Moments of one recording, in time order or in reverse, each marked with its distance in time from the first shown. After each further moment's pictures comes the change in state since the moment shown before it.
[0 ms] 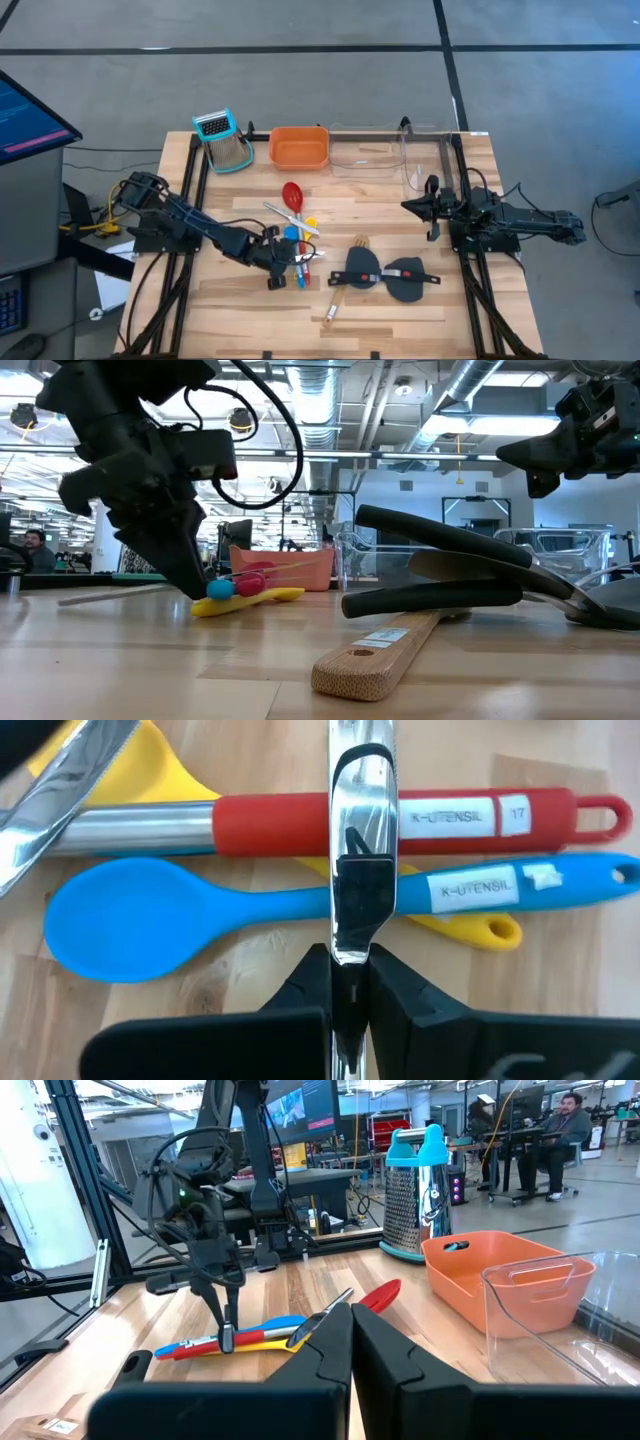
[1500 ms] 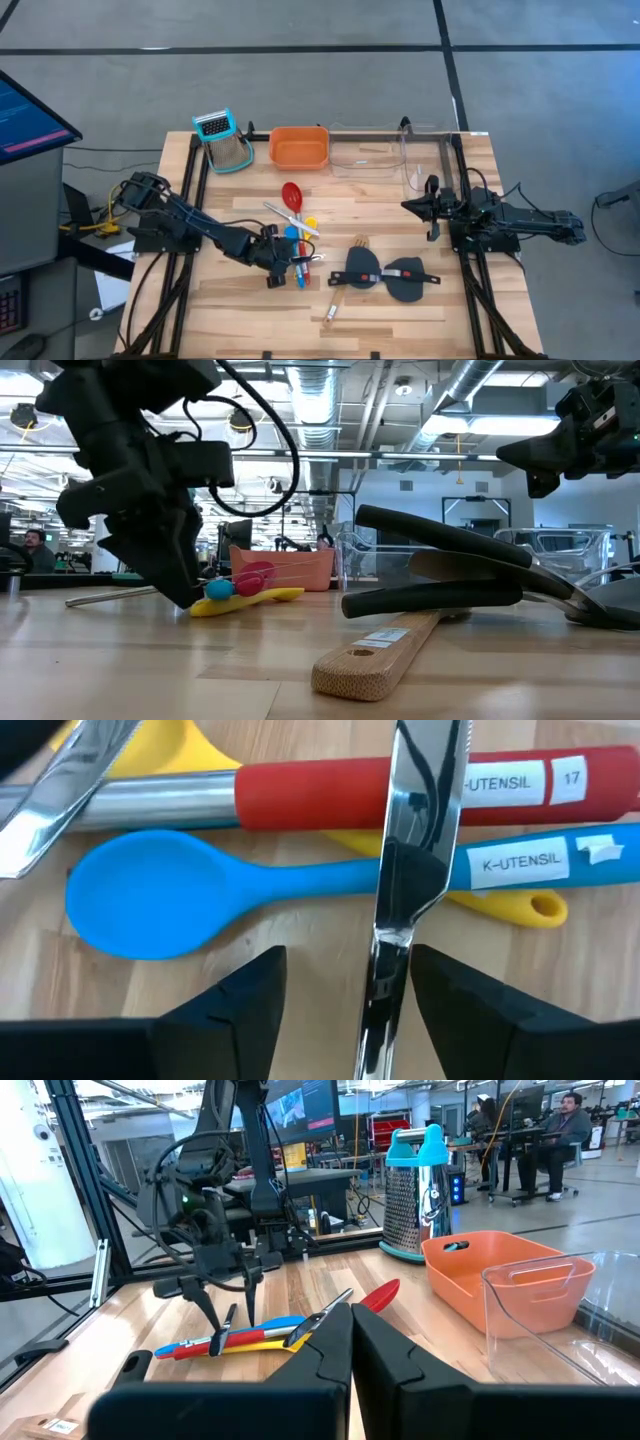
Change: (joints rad) left arm 0.003 0.017 0.000 -0.035 -0.028 -0.002; right arm 0.000 0.000 0.000 0.000 0.000 0.000
